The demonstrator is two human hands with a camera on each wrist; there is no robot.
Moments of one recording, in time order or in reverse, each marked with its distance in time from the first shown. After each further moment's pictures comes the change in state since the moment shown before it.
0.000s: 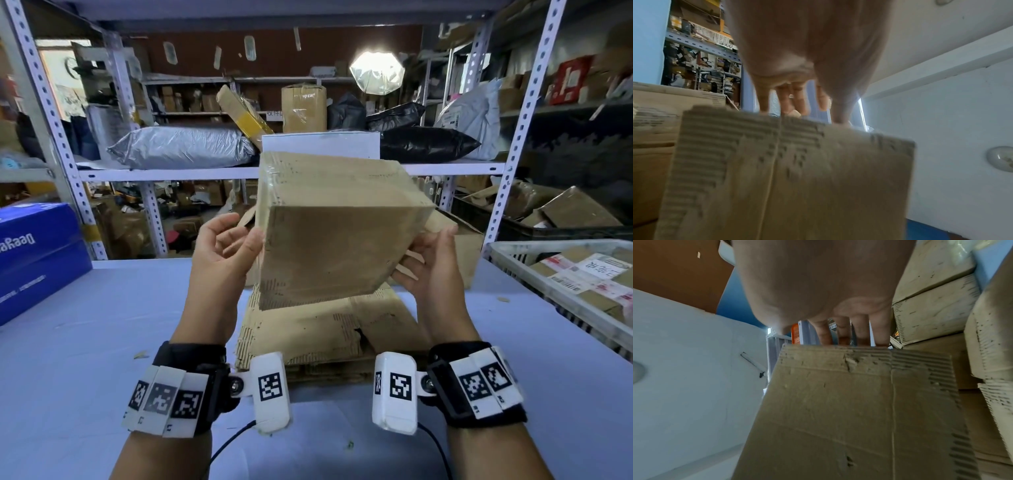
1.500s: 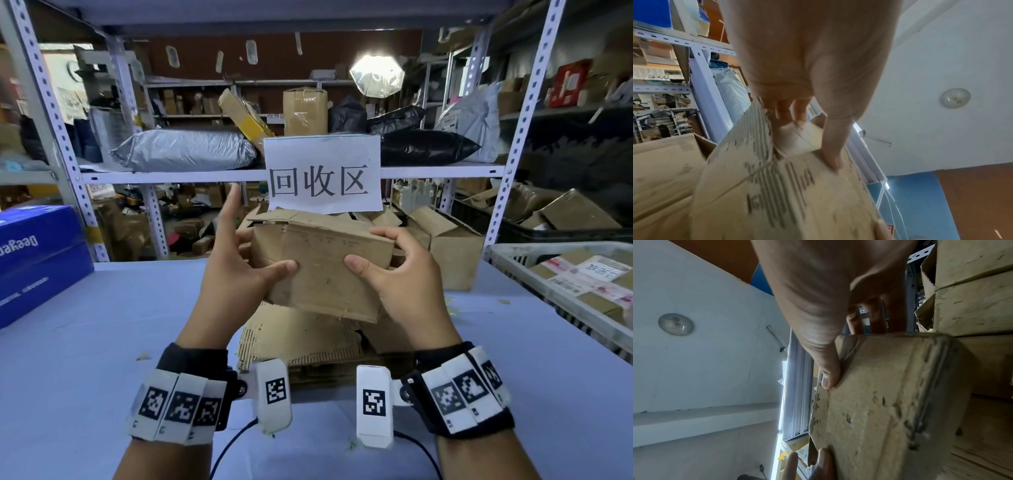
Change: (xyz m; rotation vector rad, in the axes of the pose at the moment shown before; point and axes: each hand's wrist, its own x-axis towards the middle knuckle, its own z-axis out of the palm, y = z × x) left_hand -0.002 0.000 -0.002 0.364 -0.139 0.237; right_hand -0.014 -0.004 0.023 -0.555 -0.076 -0.247
